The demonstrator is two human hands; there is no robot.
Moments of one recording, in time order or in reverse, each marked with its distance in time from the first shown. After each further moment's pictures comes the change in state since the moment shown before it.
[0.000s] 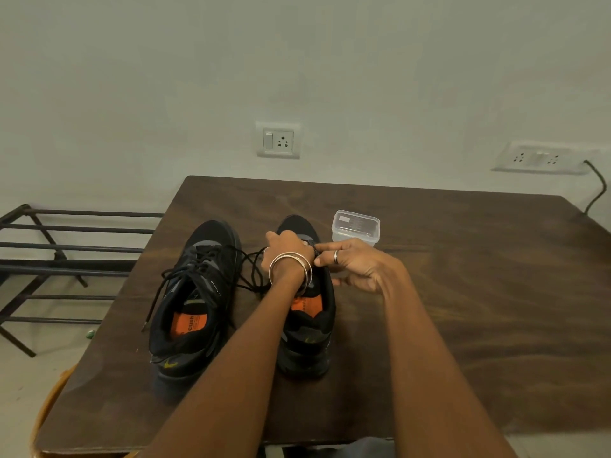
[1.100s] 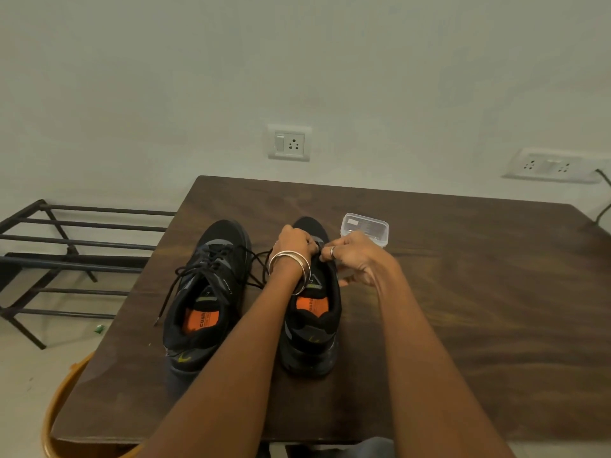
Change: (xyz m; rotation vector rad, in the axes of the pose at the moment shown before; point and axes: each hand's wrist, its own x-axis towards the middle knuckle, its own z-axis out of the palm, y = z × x) left_hand 0.020 -0.009 -0.012 -0.138 -0.149 0.143; right_hand 0.004 -0.015 0.019 -0.259 0.187 0.001
